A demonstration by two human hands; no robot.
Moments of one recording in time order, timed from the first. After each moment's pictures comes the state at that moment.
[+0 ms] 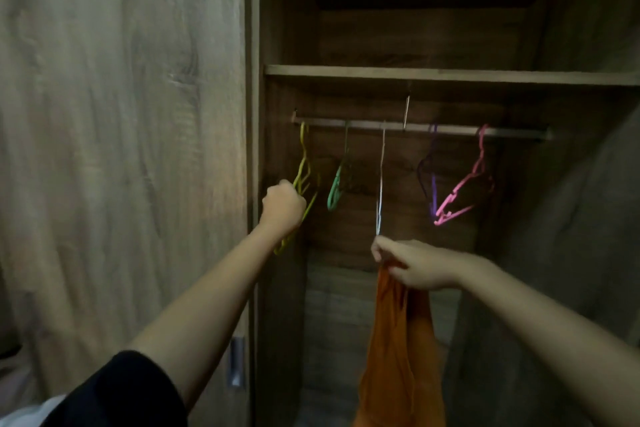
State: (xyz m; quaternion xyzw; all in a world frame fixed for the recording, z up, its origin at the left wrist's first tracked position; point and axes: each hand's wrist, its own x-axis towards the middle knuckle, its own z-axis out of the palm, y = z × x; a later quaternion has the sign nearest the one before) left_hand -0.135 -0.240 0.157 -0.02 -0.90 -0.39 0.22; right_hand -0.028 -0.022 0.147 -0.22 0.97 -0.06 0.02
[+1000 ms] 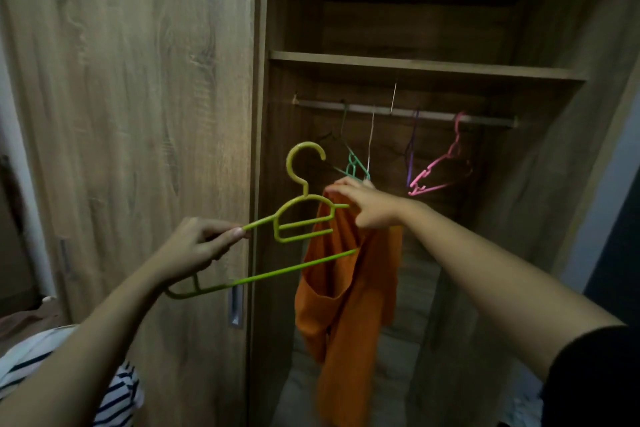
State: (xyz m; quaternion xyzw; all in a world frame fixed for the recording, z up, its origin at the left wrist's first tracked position) left_hand 0.052 -0.350 0.089 -0.26 -0.85 -0.43 0.16; right_hand -0.002 -0.053 0.166 -0.25 0.96 -0.13 0.01
